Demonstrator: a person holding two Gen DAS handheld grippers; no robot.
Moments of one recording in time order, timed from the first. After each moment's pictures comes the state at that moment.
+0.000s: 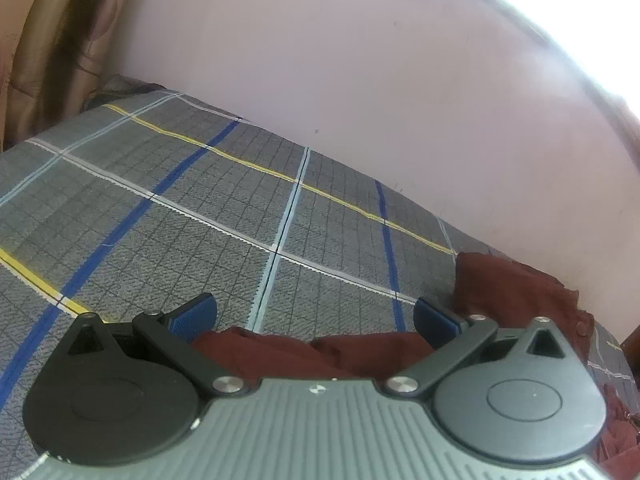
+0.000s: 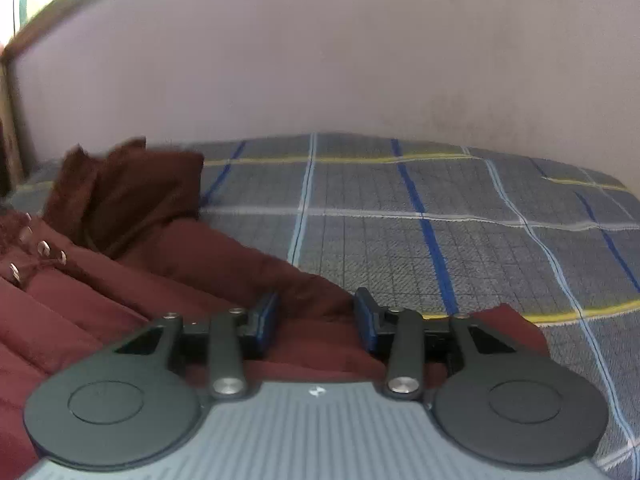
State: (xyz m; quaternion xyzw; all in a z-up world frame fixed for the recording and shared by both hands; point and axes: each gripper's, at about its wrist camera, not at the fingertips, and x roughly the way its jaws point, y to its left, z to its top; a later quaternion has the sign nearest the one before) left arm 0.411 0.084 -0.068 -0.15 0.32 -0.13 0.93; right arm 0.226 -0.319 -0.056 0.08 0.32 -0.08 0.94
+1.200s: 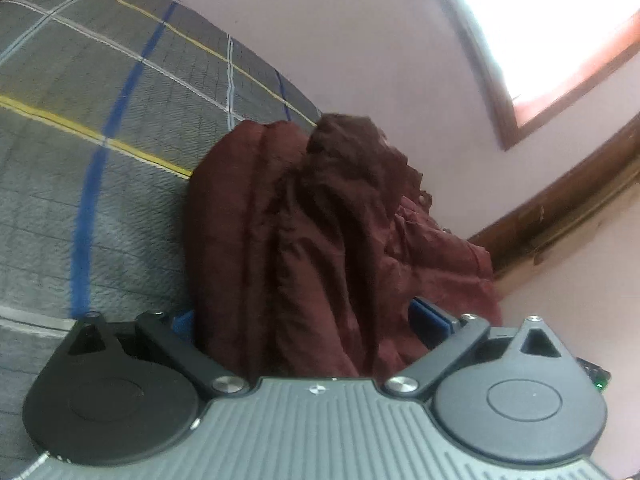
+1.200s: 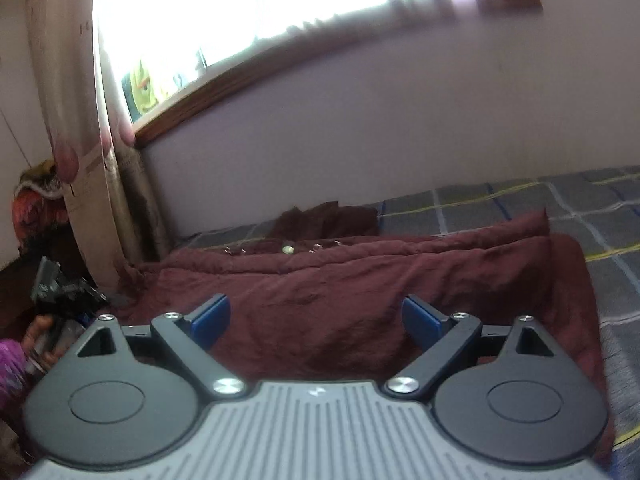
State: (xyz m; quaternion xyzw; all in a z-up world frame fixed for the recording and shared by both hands) left arm 0.356 0.205 -0.086 -0.24 0.43 -0.39 0.78; right arm 0.053 -0.234 -0.008 0.18 0.18 0.05 0.97
